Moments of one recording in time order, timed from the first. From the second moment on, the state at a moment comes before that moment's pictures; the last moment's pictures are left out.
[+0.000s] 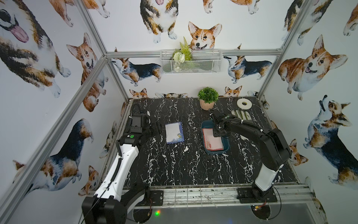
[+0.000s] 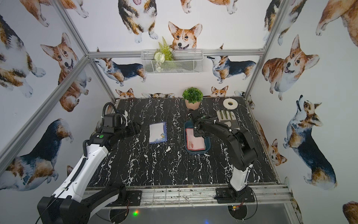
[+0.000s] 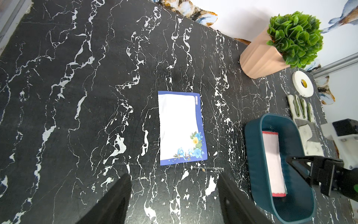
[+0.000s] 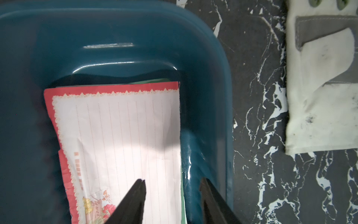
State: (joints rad) left arm -0.13 1.09 0.97 -0.63 0.14 -0.39; right arm 0.59 1.80 1.30 -0.83 0.27 0.51
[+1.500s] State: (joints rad) left arm -0.13 1.09 0.95 -0.65 0.13 -0.37; right arm 0.56 2.05 1.41 -0.74 0.28 0.46
